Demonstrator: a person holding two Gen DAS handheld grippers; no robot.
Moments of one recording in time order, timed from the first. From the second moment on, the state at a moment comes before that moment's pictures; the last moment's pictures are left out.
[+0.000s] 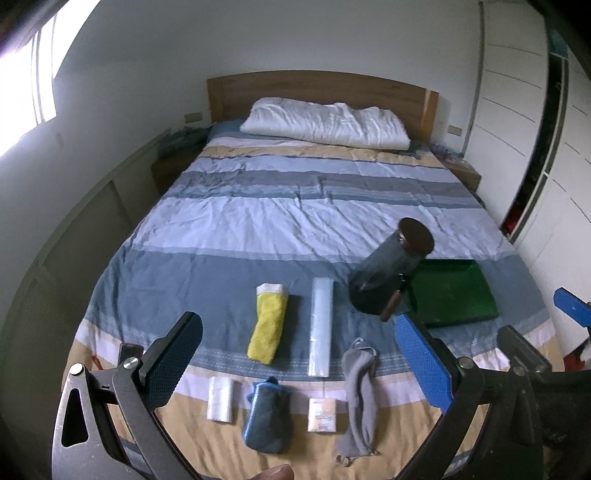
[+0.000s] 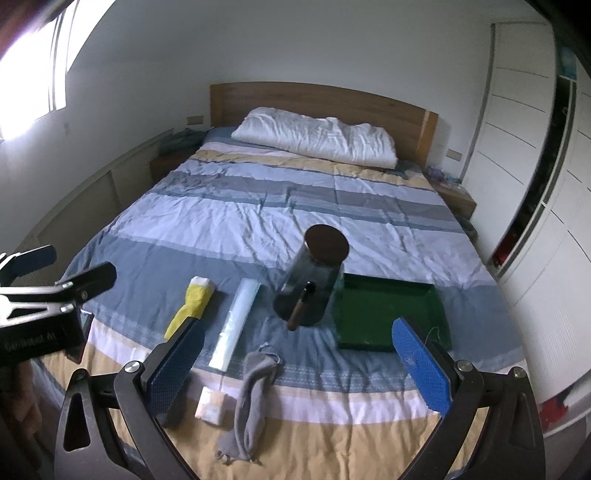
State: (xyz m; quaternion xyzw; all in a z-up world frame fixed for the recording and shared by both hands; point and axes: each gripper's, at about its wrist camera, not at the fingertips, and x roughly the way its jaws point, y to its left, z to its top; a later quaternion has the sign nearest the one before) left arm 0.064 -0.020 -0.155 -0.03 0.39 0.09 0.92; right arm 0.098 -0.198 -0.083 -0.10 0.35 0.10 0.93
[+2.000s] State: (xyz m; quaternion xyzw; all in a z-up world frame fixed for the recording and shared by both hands) left arm 0.300 0.083 -0.518 0.03 0.65 0.09 0.76; right arm 0.384 -0.072 -0.453 -0.10 0.57 0.11 0.81
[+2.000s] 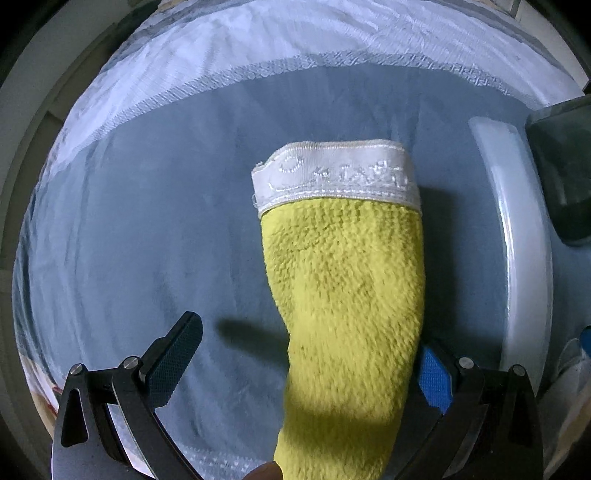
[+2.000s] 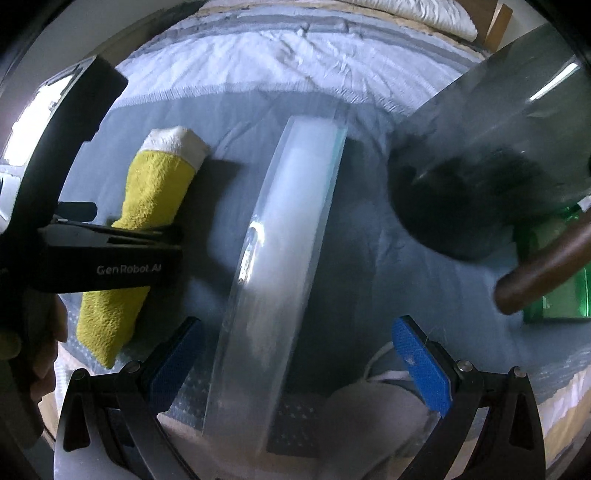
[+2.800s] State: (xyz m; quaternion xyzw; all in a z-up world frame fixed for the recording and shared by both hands) left arm 0.320 0.080 -0.519 0.01 0.62 0.06 0.78; right arm 0.418 -0.060 -0.507 -0.10 0.58 0.11 0.80
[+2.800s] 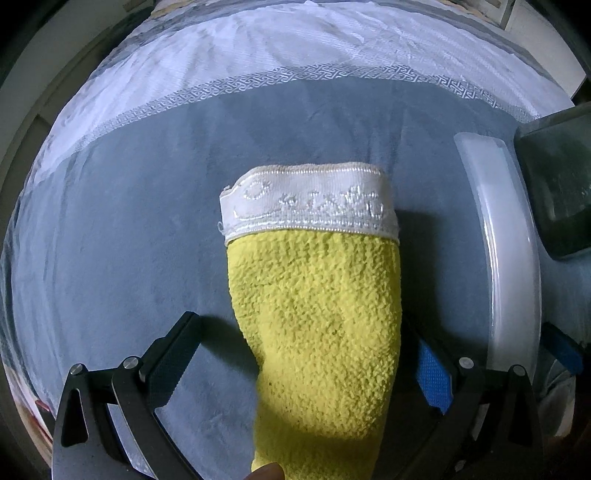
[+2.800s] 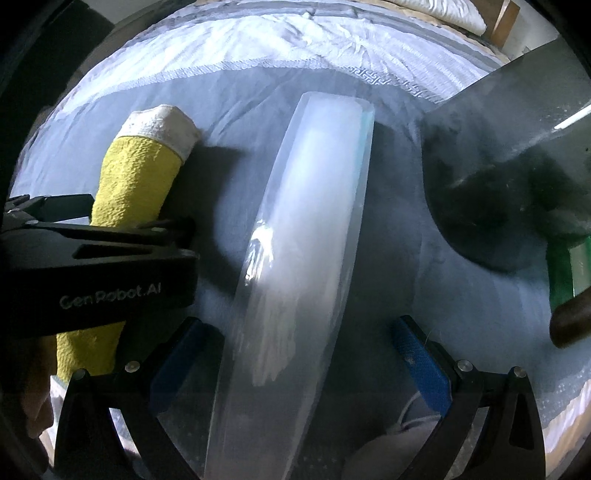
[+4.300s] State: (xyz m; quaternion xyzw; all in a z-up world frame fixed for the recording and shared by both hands) left arm 0.313 0.066 -0.546 0.04 0.61 0.06 0.79; right arm 0.408 -0.050 -0.503 -0.13 0.55 0.10 0.82
